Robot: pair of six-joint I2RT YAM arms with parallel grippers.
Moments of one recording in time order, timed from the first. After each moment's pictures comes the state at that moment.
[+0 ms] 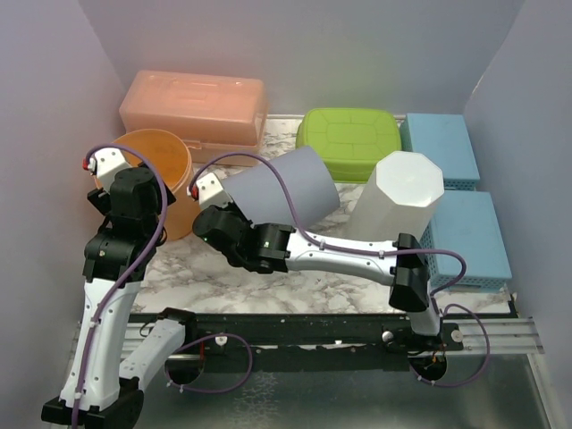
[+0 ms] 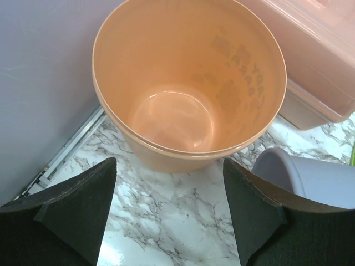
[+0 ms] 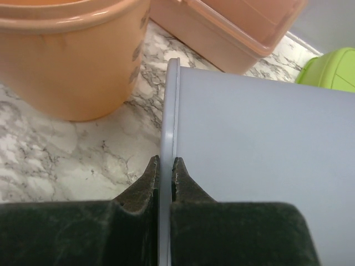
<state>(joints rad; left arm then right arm) -0.19 0.82 1.23 -0.88 -0.63 -0.43 1.33 2.02 1.91 -0.40 0.86 0.15</state>
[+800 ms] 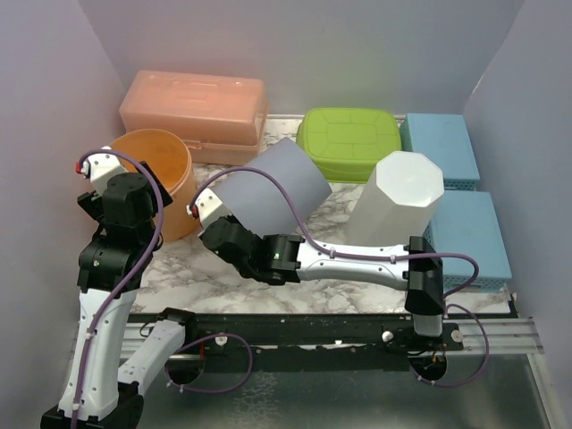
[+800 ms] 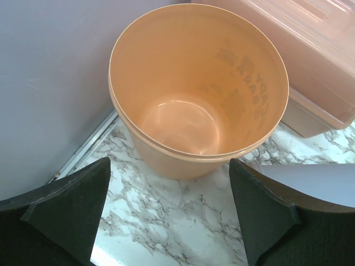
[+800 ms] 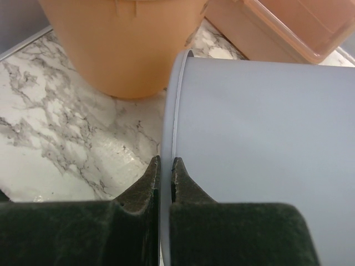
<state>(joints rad) -0.19 0.79 1.25 -0.88 -0.66 -0.39 1.37 1.93 1.73 -0.26 0.70 0.08</state>
